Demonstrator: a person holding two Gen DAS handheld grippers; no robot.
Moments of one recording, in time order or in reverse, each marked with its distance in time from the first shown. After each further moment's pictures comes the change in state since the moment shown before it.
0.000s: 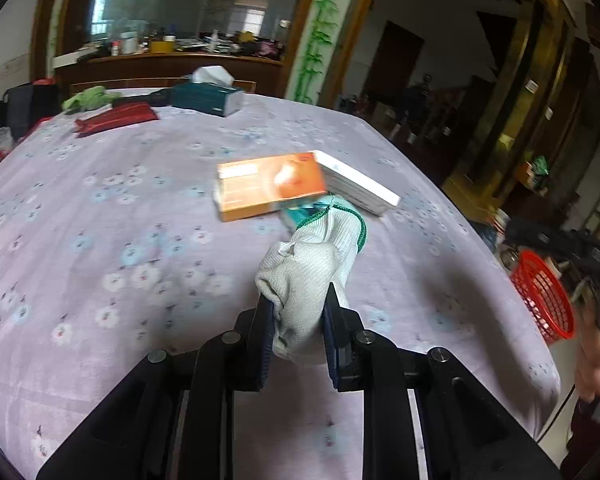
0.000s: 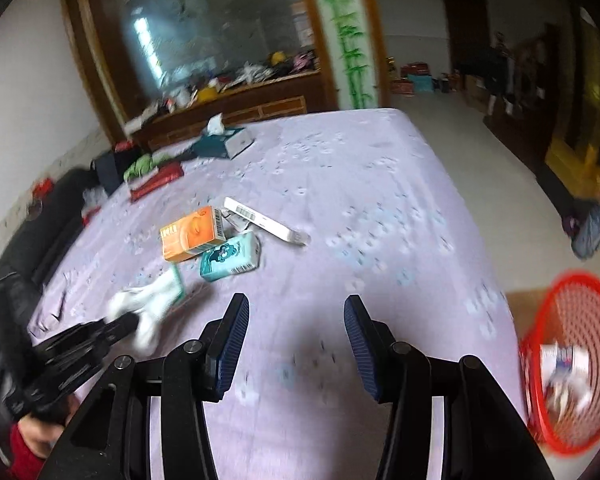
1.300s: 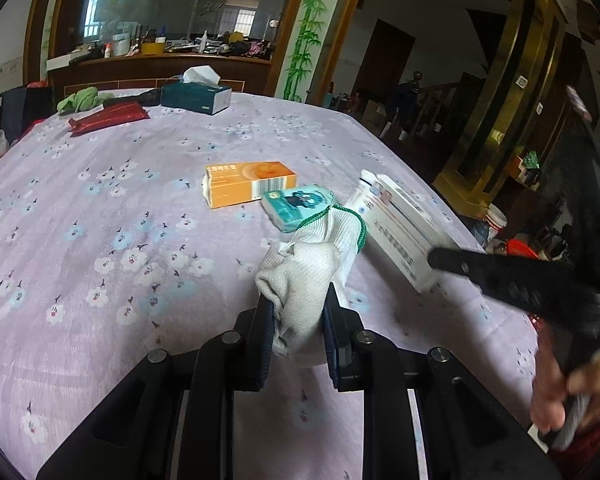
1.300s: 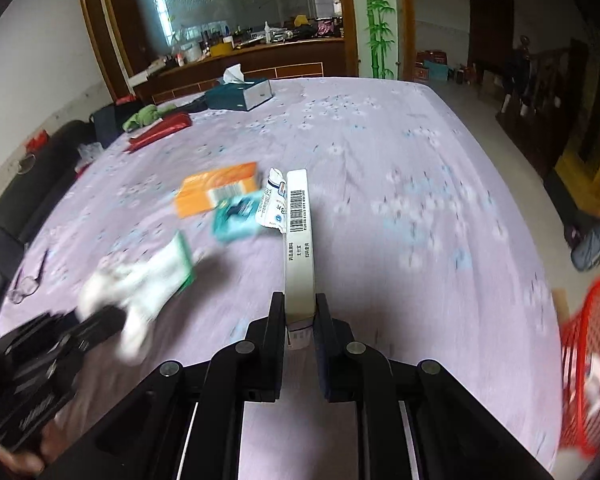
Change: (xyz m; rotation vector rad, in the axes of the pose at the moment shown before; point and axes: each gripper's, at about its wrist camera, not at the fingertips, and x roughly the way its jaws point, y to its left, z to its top) left arm -0.012 -0.017 -0.012 0.034 0.003 -0.035; right arm 0.040 0.041 -0.032 -0.053 0.087 -0.028
